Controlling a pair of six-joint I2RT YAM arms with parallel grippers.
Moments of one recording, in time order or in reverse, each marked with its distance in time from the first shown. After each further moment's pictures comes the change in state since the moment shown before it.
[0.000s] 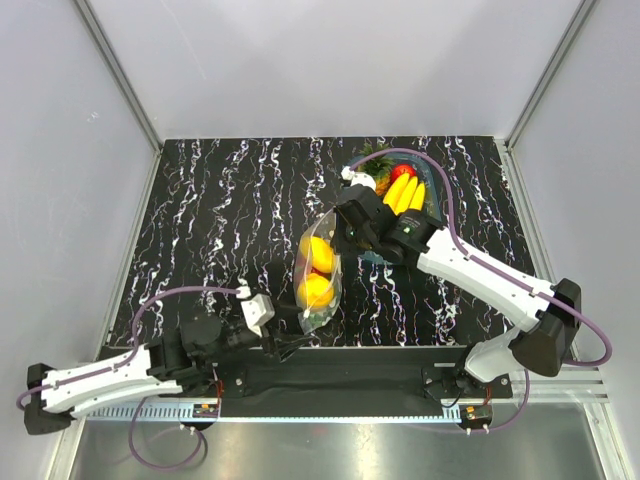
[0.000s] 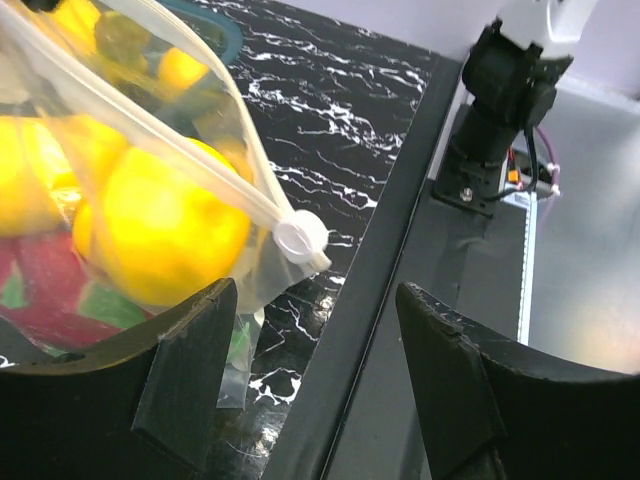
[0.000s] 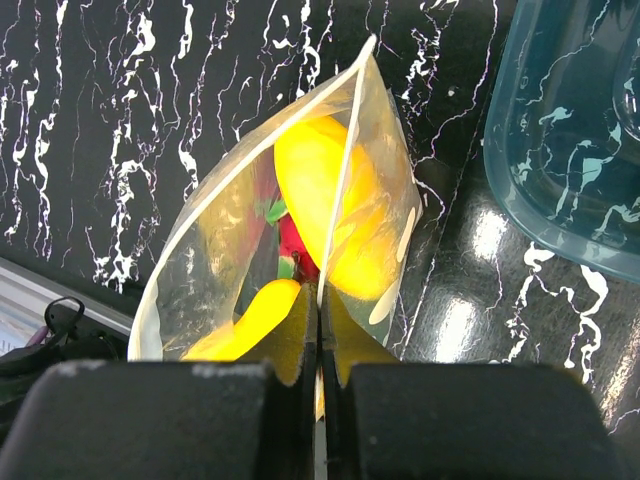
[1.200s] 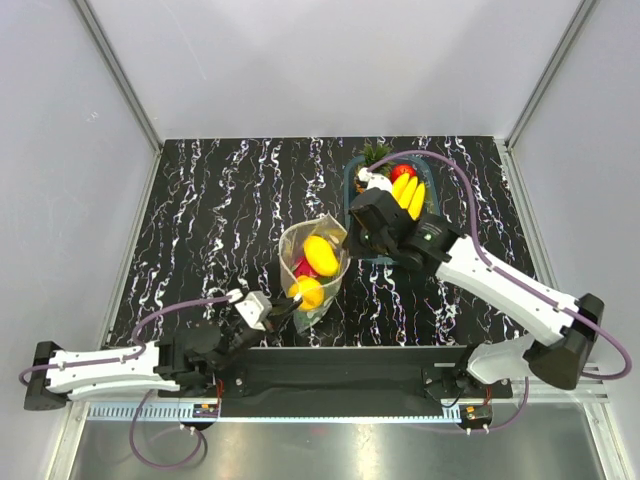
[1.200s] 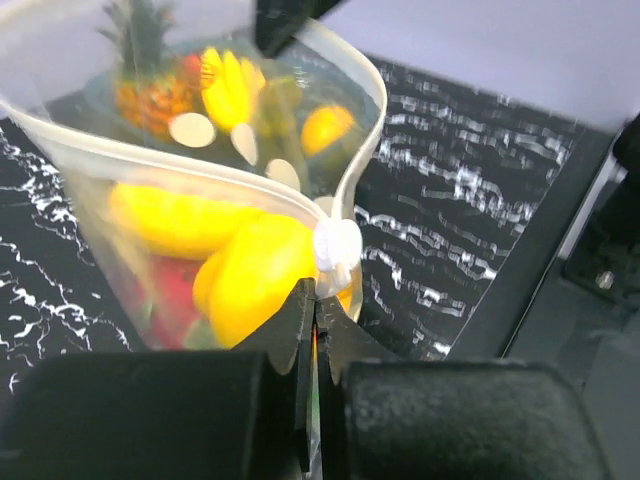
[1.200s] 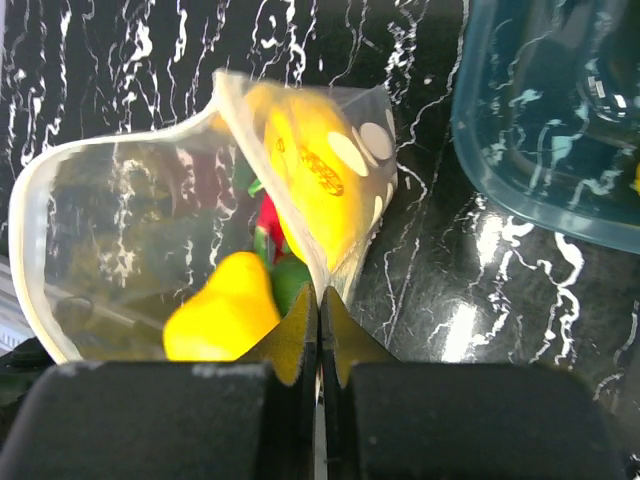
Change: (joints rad) left arm -0.185 0.107 -0.035 0.242 -0.486 0.157; right arm -0.002 -0.086 -0.030 -0.048 0.019 0.026
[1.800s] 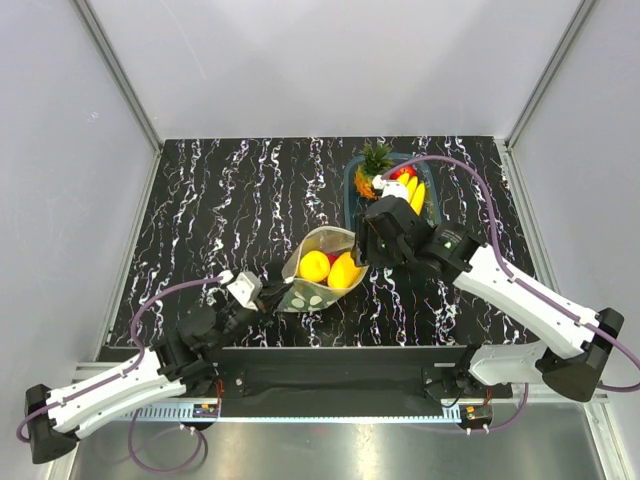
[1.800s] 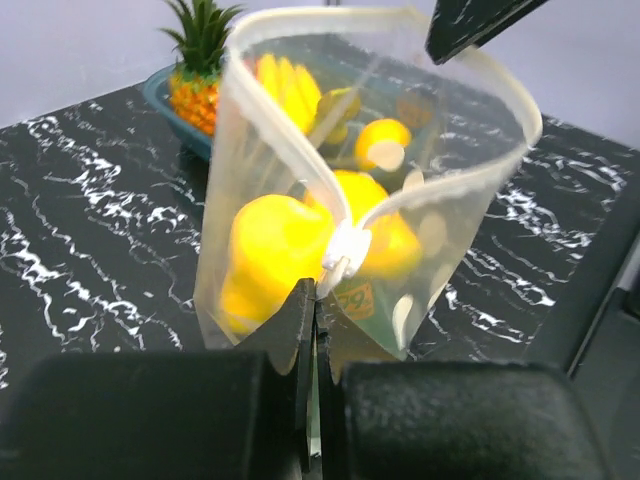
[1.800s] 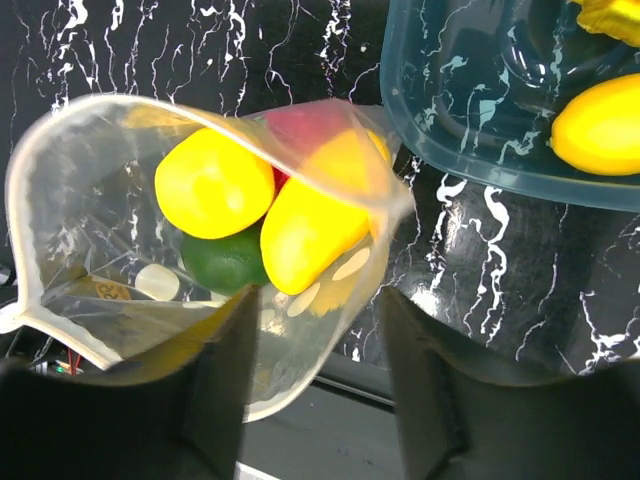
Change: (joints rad) left arm 0.369 -0.034 -0.011 -0.012 0.299 -0.037; right arm -0.001 -0.110 -0.041 -0.126 0.051 -0.032
